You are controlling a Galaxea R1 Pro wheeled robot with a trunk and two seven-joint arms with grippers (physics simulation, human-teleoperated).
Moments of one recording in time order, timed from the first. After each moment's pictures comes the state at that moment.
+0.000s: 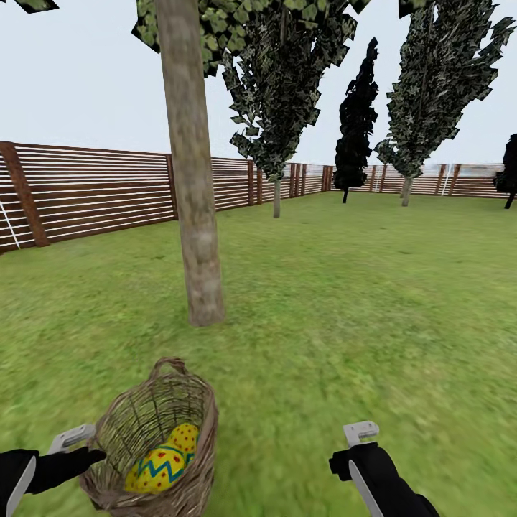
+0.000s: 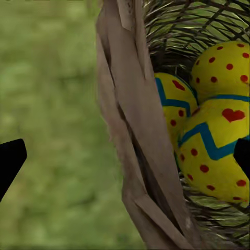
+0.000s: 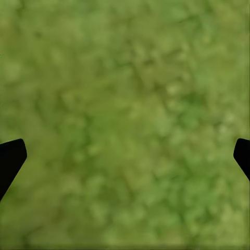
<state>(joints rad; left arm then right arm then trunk) -0.43 0.35 0.40 -0.63 -0.02 0.67 -0.42 -0.26 -0.04 0.21 -1.12 -0.11 0.85 -0.25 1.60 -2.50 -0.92</state>
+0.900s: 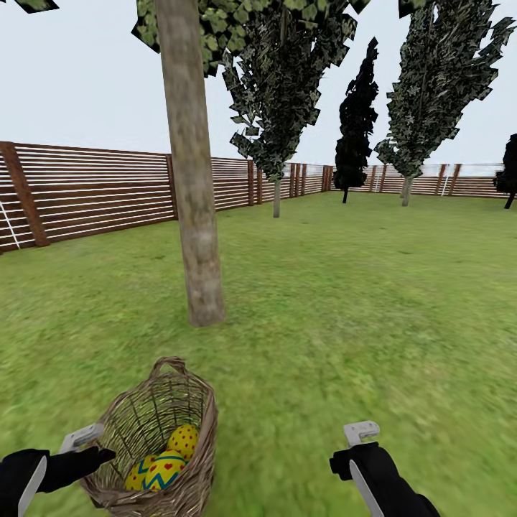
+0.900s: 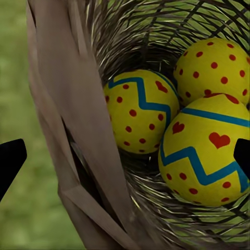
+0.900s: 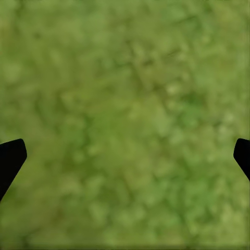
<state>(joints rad) -0.43 0.32 0.39 -0.63 -0.02 0.66 -0.43 -0.26 -0.04 0.21 -1.13 -0.11 0.85 -0.25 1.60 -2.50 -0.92</state>
